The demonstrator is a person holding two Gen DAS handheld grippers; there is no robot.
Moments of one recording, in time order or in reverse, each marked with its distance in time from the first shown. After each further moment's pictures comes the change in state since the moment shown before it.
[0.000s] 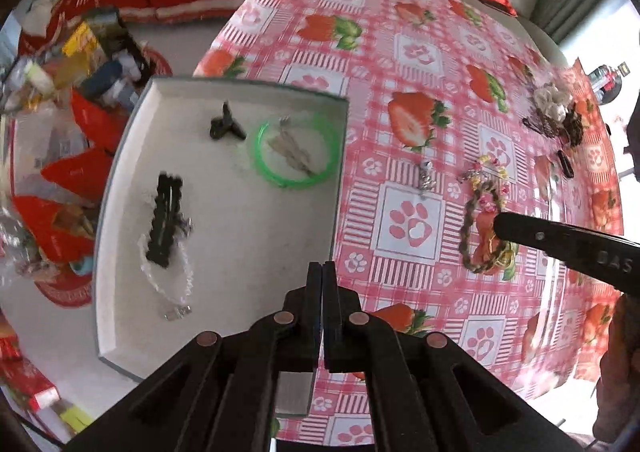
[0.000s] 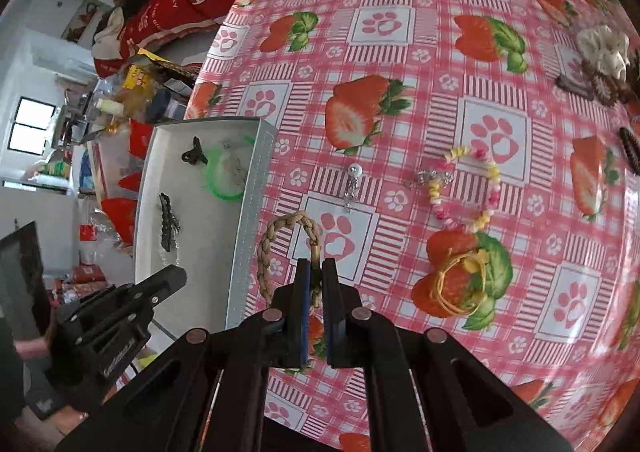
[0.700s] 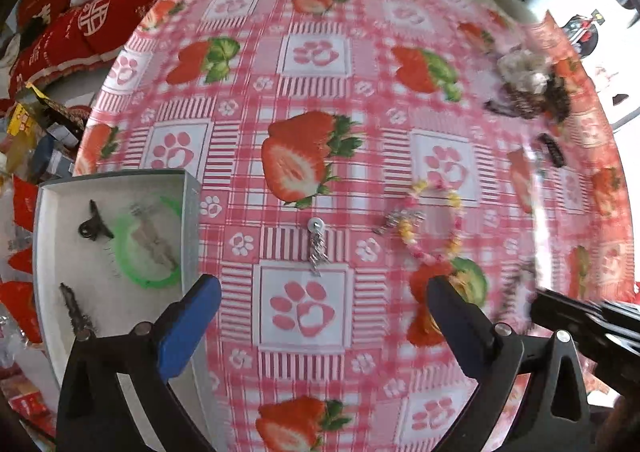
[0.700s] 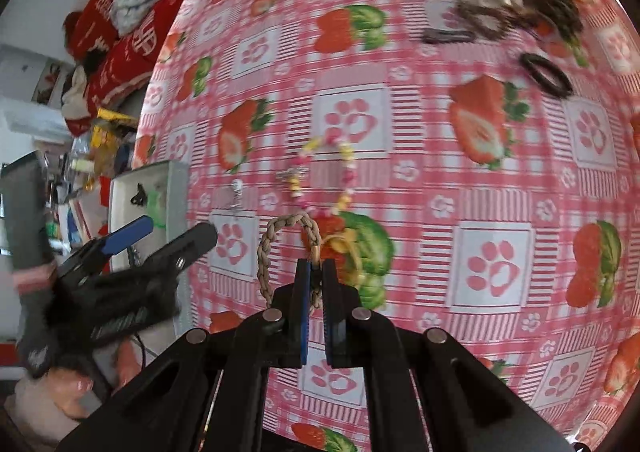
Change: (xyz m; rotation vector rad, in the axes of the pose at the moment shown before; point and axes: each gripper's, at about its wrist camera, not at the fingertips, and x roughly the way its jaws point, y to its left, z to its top) left arm 0.080 -0.118 0.068 0.152 0.034 0.003; right arm -0.042 -0.107 -0.025 0.207 -0.084 -0.022
